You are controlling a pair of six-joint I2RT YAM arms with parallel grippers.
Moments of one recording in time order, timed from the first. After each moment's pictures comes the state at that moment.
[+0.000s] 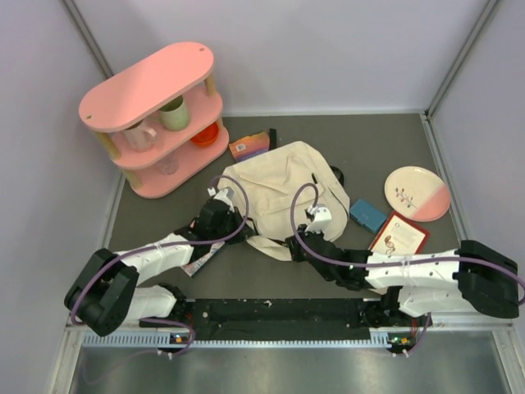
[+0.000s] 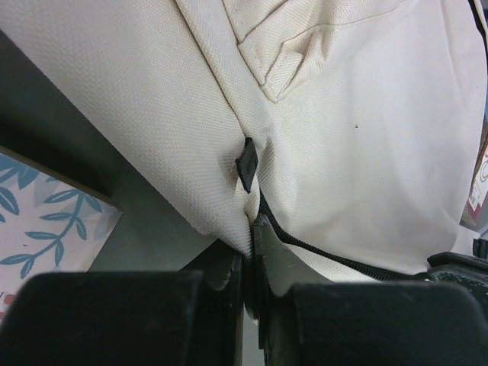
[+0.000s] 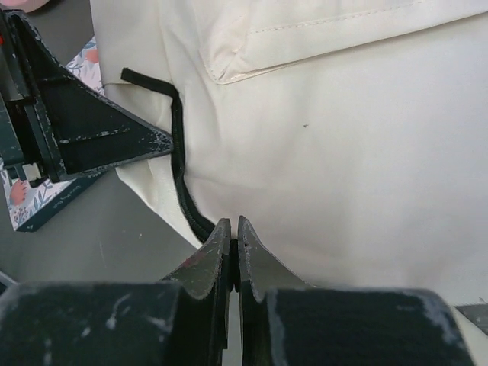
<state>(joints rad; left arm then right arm) -0.57 1.24 0.44 0.13 0.14 -0.78 1.23 1.22 0.50 0.20 0.61 0.78</state>
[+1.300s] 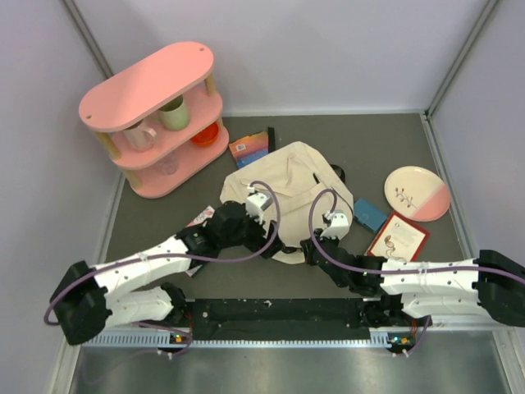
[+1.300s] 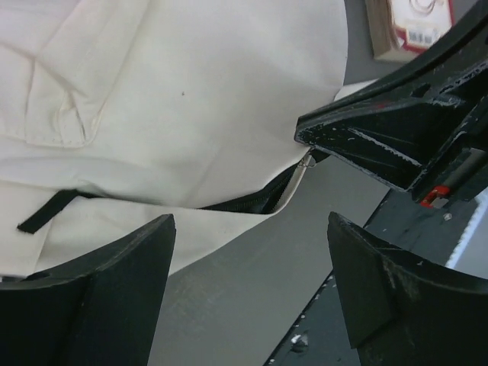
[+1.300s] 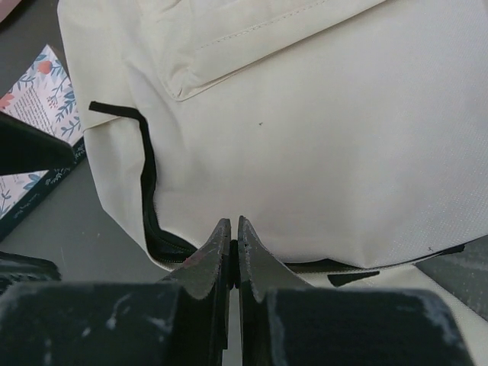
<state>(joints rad) -0.85 1.07 0.61 -0.06 0.16 -0.39 1.24 1.05 0.37 0.11 0.71 0.84</state>
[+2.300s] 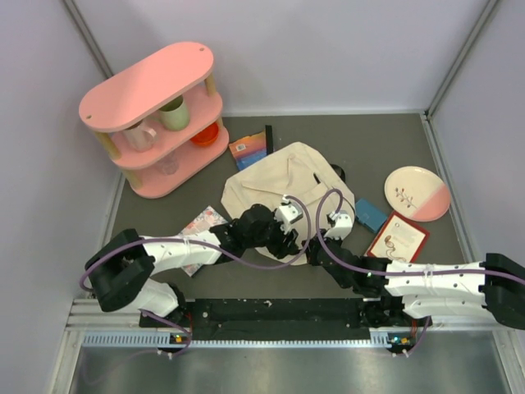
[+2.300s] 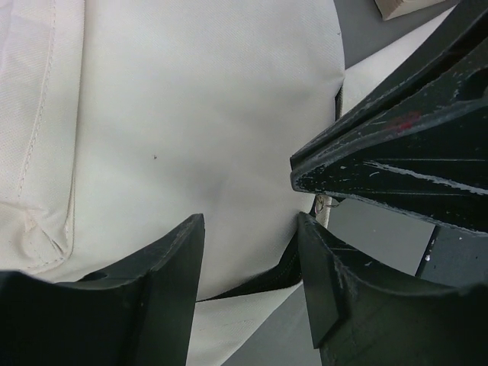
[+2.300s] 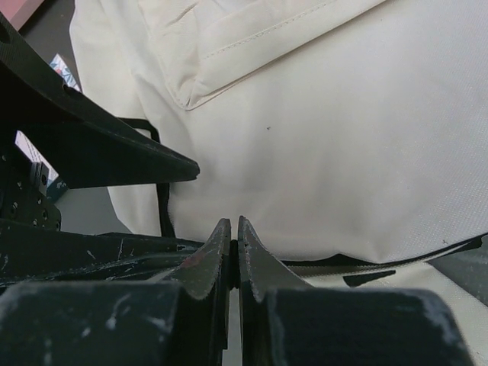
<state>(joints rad) -0.97 1.42 0.67 0.19 0.18 -0.08 1.23 0.99 0.35 0.10 0.71 0.87</state>
